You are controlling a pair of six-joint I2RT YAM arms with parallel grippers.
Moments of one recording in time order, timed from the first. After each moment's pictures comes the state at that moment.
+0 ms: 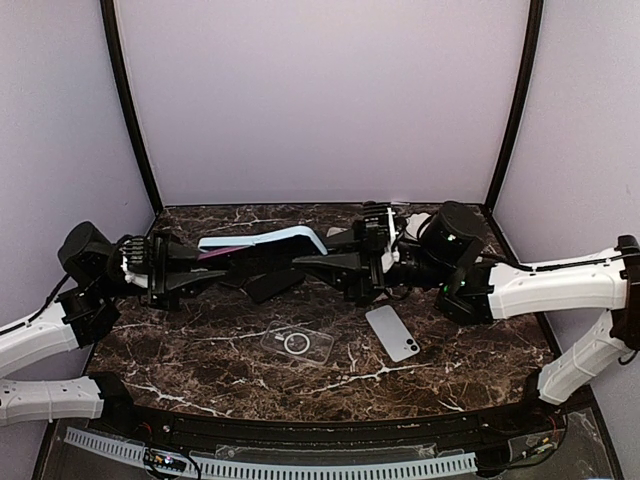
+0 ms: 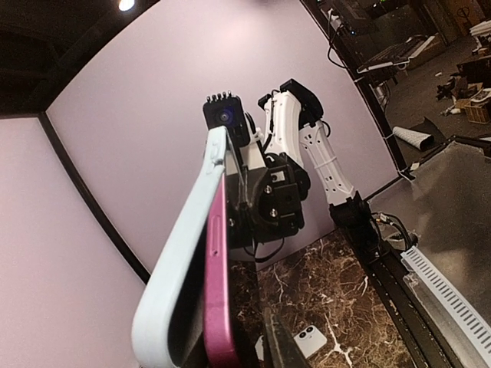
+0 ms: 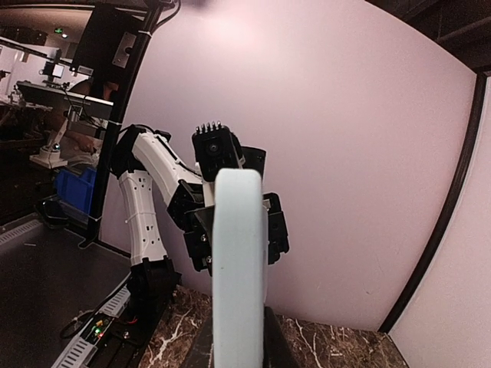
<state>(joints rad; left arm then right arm) -0.68 0.78 0.55 0.51 0.89 0.35 1.09 1.42 0.93 0.79 -0.60 -0.19</state>
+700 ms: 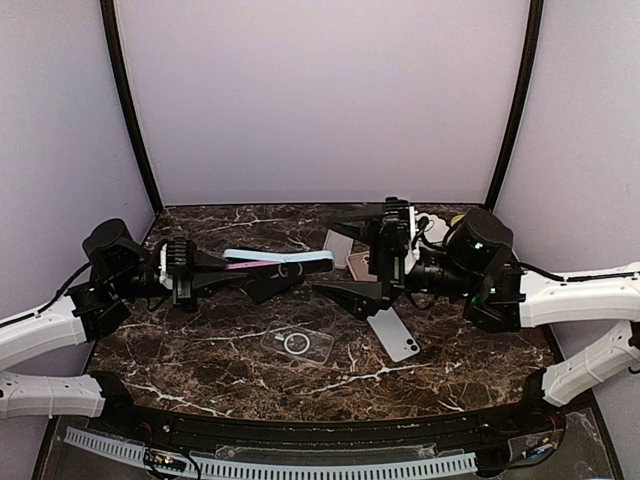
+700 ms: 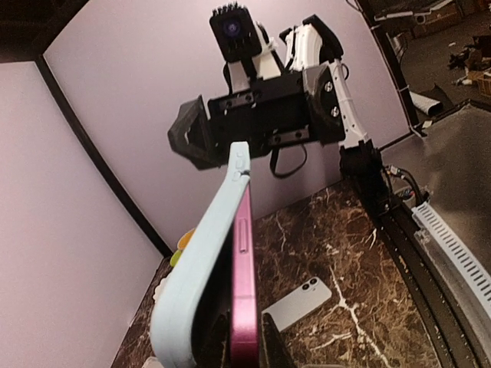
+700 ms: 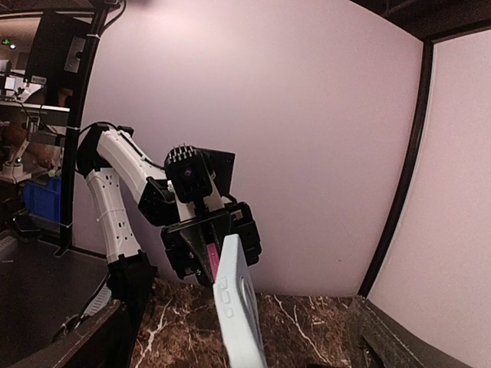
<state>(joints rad) -0.66 0.86 0.56 0.41 0.81 0.43 1.10 1.30 0.82 0.75 -0.42 -0.15</state>
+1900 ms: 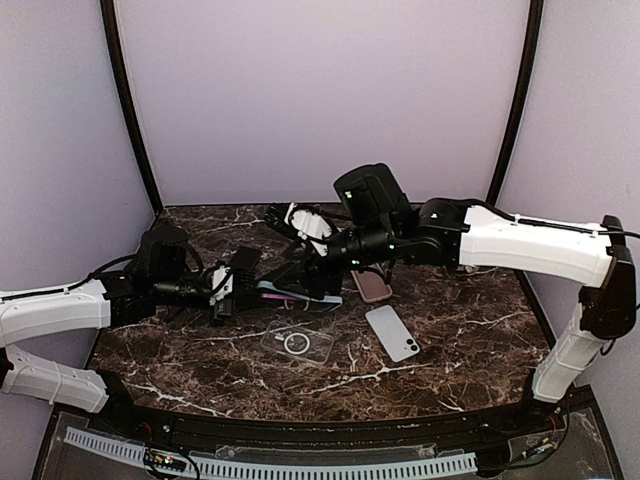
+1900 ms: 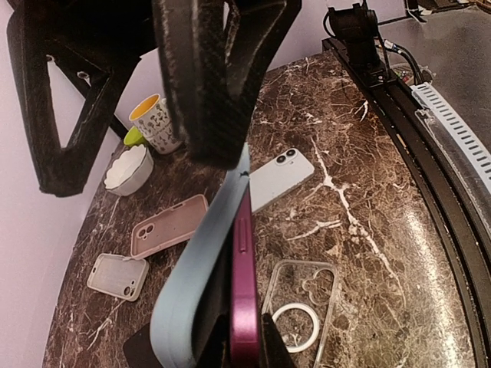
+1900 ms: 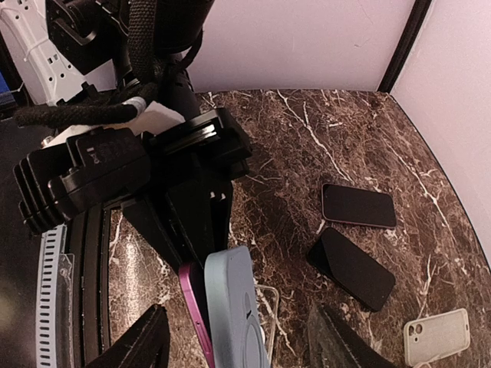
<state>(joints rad) -0.71 1.10 0.64 0.03 0.60 0.72 1.10 1.65 1.48 -0.37 -0.25 -0.24</state>
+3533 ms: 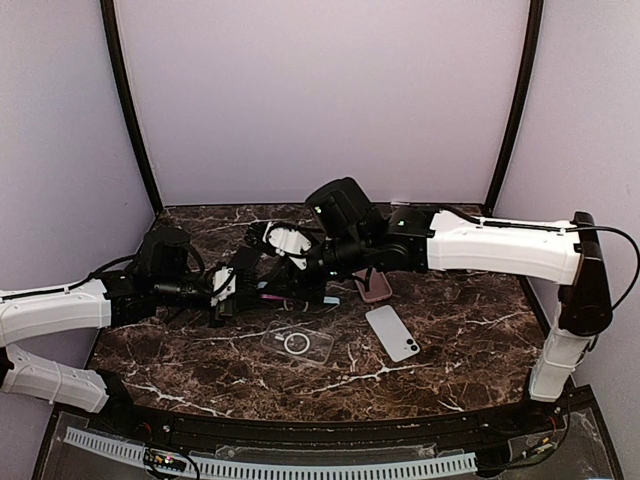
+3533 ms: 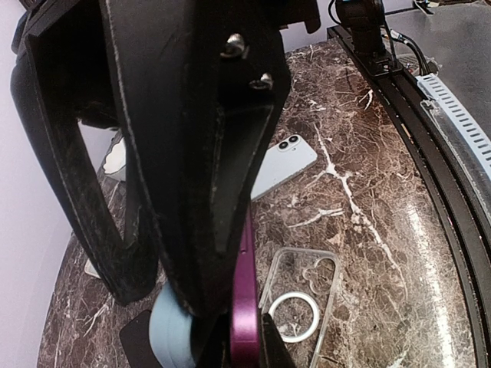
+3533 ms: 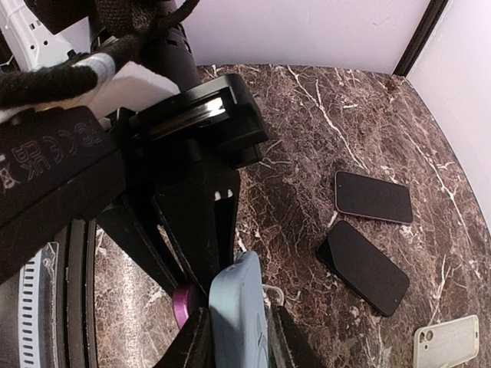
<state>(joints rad) -0.71 1.10 0.64 0.00 0.56 0.71 1.12 1.79 1.57 -0.40 -0.23 -0.28</state>
